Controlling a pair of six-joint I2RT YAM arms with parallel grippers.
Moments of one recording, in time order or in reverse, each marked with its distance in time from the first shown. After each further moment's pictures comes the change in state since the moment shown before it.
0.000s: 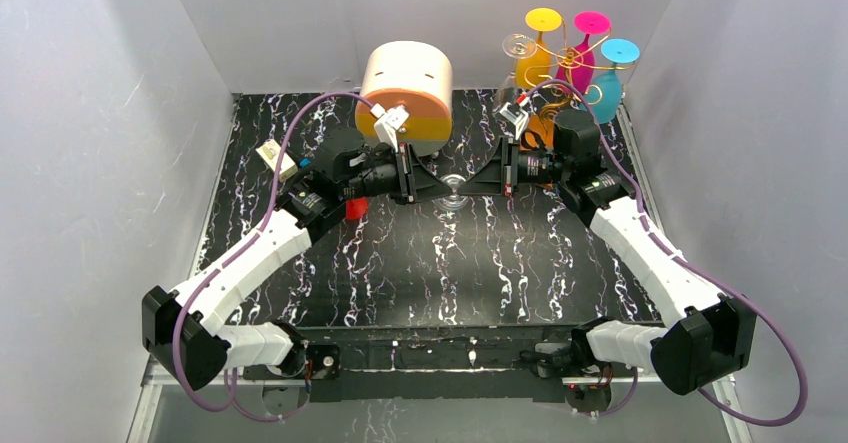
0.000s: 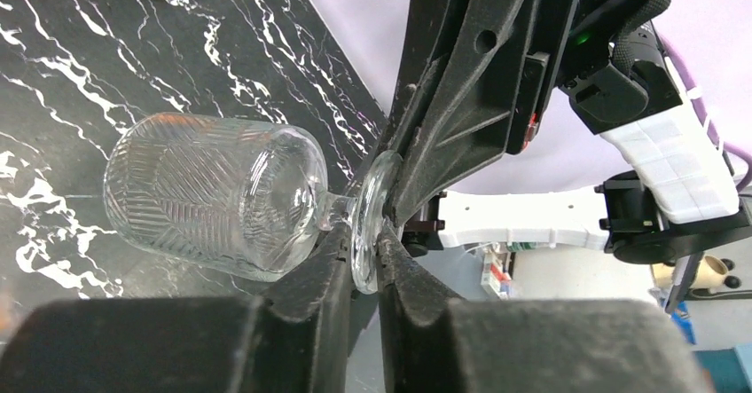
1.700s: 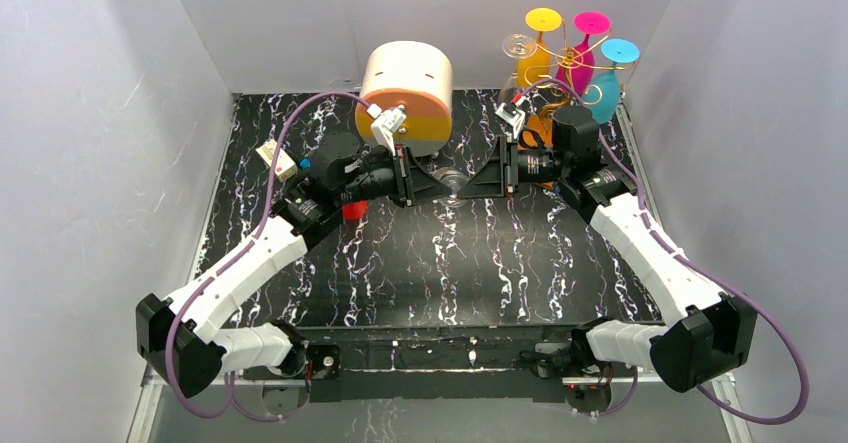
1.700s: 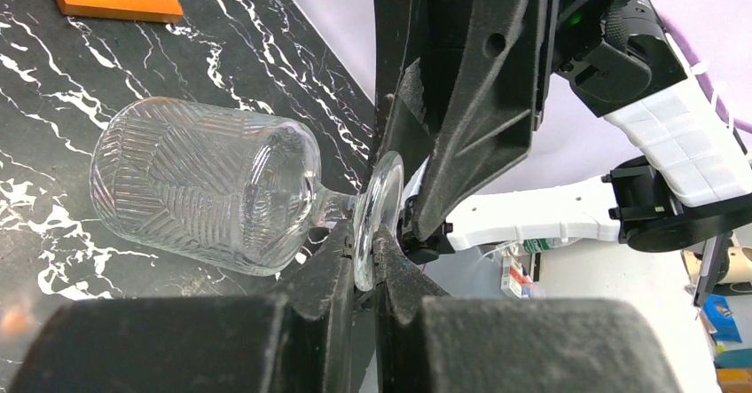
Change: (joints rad) left arm -0.005 -0.040 -0.029 0.045 -0.036 0.051; right arm 0.004 0.012 0.045 -0.074 -0.064 0.011
